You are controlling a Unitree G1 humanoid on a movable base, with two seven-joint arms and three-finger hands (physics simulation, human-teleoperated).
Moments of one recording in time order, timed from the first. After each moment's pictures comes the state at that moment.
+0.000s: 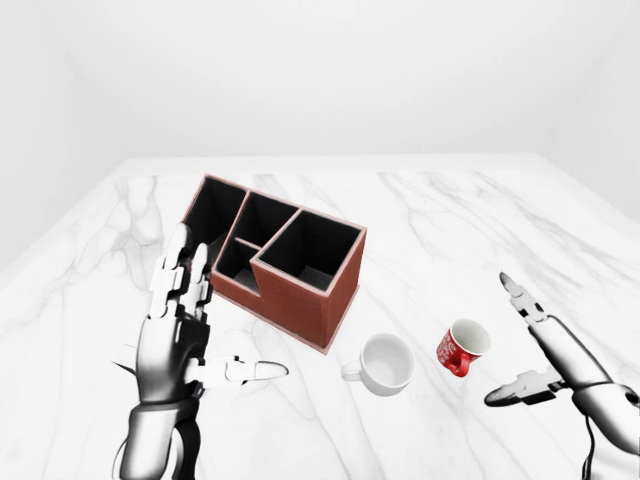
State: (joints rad) left arm 0.33 -0.03 0.09 -0.76 -0.07 0.09 -0.17; right arm 0.22 -0.14 -0.57 -0.46 -0.54 0.09 0.70
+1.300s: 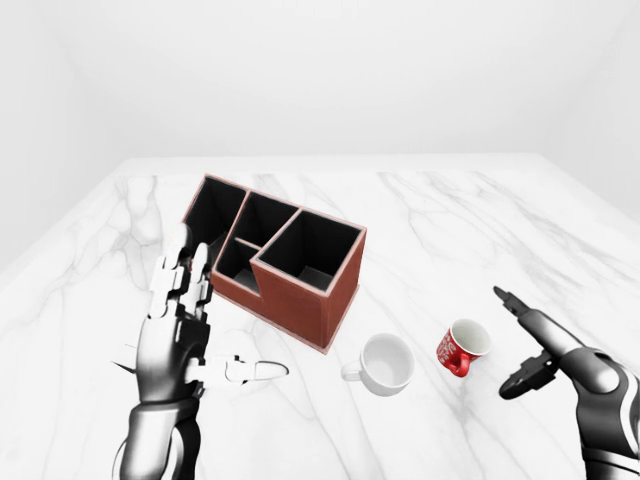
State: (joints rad) left arm 0.33 -0.03 0.08 -0.76 -0.07 0.09 -0.17; right arm 0.04 -0.39 -0.48 0.03 -0.69 0.09 0.70
